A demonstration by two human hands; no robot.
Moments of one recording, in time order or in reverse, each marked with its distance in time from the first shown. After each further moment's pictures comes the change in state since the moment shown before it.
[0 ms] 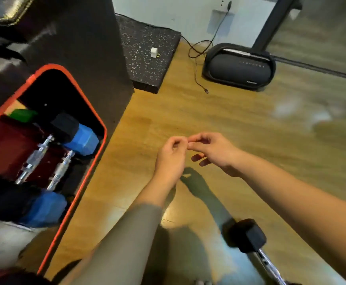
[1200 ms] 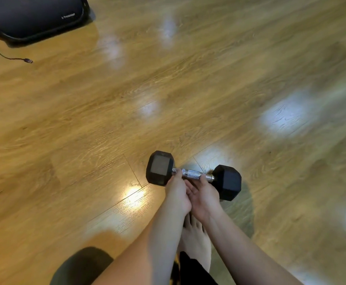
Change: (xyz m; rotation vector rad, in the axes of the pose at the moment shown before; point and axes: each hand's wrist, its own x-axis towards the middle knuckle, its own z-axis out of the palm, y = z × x) left_hand -0.190 -0.199 0.232 -0.079 -0.394 -1.029; right_hand -0.174 0.341 0.039 1.758 1.062 0.386
